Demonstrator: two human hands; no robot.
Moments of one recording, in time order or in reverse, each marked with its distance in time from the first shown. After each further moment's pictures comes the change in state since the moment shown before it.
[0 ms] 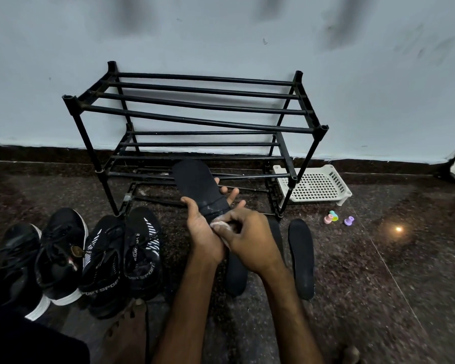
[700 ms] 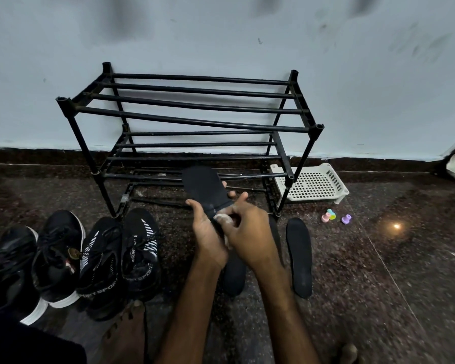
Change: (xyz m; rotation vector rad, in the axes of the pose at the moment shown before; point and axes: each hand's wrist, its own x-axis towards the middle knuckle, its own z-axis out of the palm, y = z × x) left_hand -0.011 -0.010 0.012 0.023 0.043 -0.063; right_hand 0.006 -0.003 -0.003 -0.113 0.106 0.047
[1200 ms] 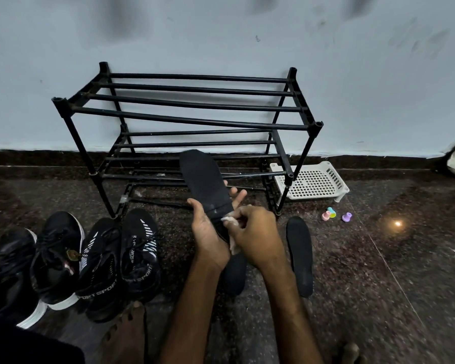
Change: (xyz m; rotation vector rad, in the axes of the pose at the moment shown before) left_hand 0.003 -0.003 -0.007 -0.019 -0.004 -0.013; right_hand -0.001 0.009 -0.006 -0.007 -0.017 0.096
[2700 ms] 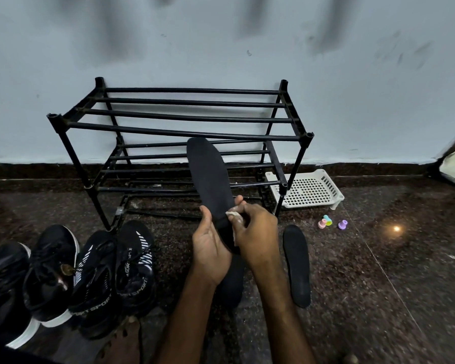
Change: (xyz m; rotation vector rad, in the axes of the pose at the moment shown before) left_hand -0.006 0.001 0.006 0.113 -0.072 -0.078; right_hand 0.013 0.002 -0.005 0.000 0.197 -0.024
